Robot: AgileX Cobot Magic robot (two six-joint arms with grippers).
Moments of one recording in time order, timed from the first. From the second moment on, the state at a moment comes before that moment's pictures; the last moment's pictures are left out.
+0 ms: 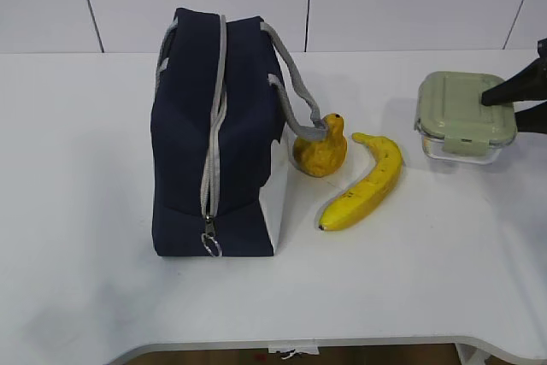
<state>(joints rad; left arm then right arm) -0.07 0.03 -0.54 -0.14 1.12 0.11 -0.45 2.00 -1.39 1.06 1.16 -0.65</state>
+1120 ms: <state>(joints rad) -0.07 0.99 -0.91 -0.67 0.98 0.21 -0.12 1.78 -1.41 1.21 1.19 -0.58</state>
